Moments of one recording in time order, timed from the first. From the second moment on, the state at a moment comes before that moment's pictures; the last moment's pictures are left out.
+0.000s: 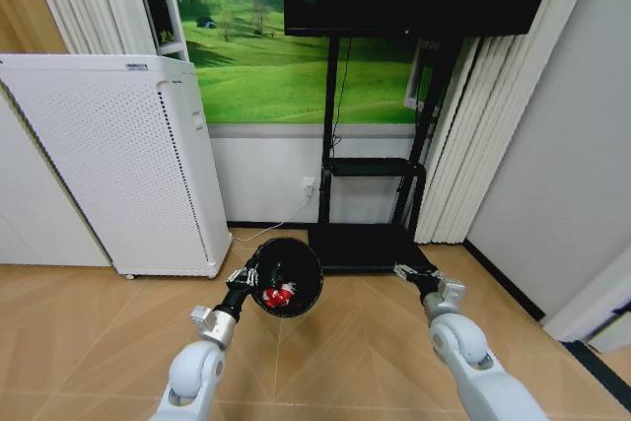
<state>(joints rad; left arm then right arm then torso) 1.28 -1.43 -0.50 -1.96 -0.33 0.06 0.21 -1.20 1.09 0.53 1.90 0.58 -0.33 0.35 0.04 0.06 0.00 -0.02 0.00</state>
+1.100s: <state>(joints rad) 1.26 -1.43 -0.50 -1.95 -0.32 0.06 0.21 -1.20 1.06 0.53 1.90 0.57 -0.35 0.33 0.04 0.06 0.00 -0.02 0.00</state>
